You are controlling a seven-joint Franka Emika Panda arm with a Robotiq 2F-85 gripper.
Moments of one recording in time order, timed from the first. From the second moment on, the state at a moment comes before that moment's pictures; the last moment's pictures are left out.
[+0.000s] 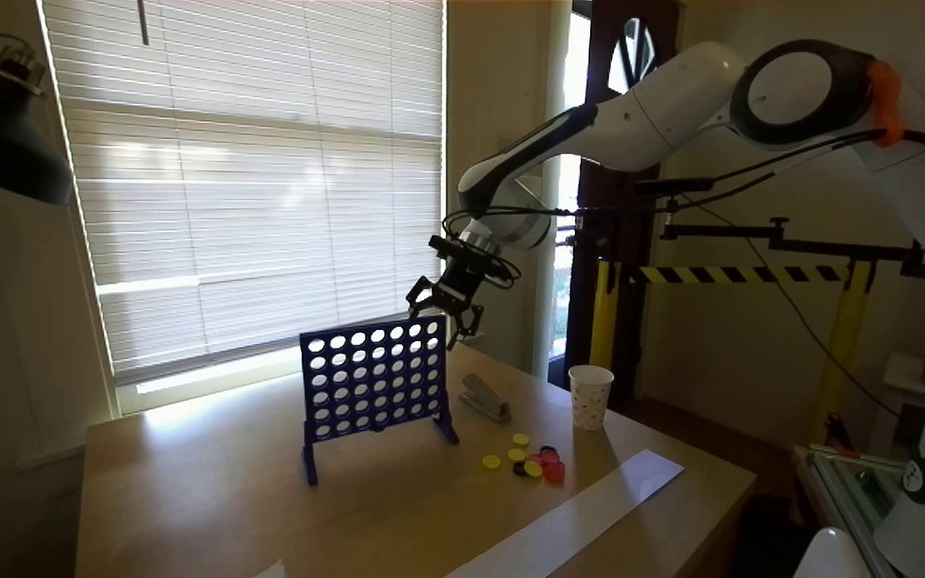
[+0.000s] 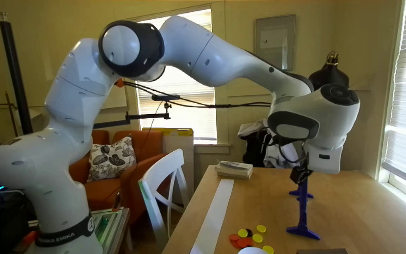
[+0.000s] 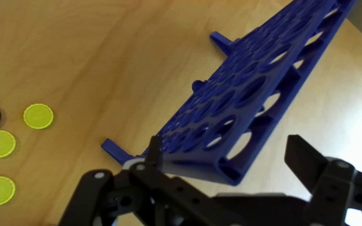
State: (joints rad) arm -0.14 0.59 -0.04 -1.59 0.80 2.24 0.74
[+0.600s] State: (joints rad) arm -0.14 0.63 -0.04 -1.54 0.80 2.21 0.74
